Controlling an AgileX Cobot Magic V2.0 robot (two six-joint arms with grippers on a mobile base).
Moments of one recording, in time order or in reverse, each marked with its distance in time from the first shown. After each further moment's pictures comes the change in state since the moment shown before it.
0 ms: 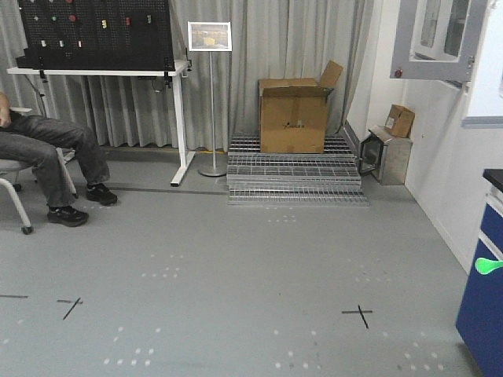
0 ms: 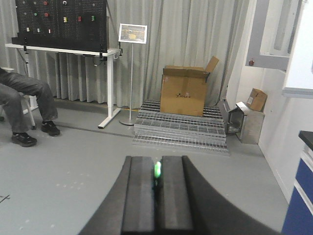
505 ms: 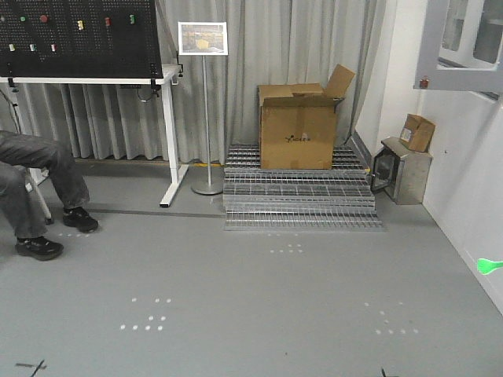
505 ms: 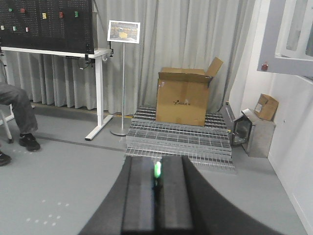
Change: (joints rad) left arm 0.000 0.000 0.000 0.000 -0.001 0.000; right arm 0.000 0.000 0.000 0.000 0.001 0.000
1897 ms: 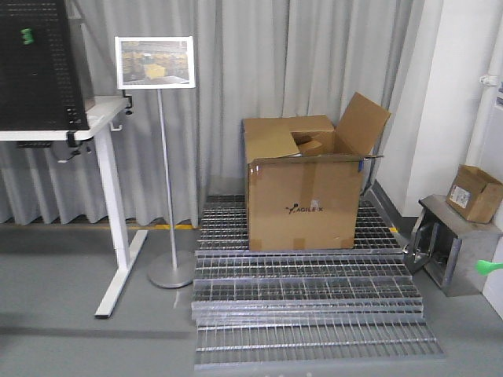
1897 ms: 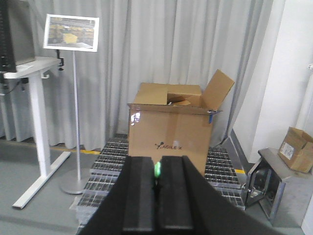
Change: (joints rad) left arm 0.000 0.000 0.000 0.000 0.001 0.000; right arm 0.000 0.003 0.000 0.000 0.002 0.000
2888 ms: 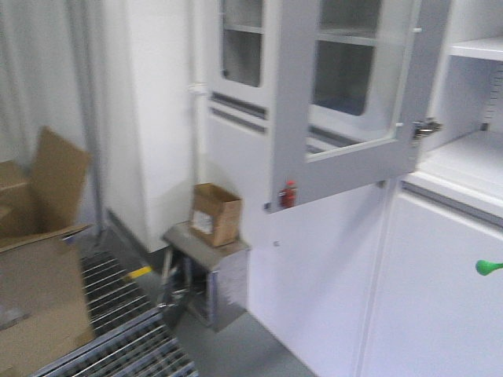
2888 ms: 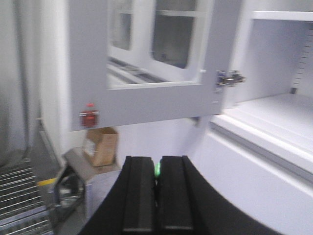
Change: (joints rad) left arm 0.000 0.000 0.000 0.000 0.000 0.000; right arm 0.000 0.000 0.000 0.000 0.000 0.000
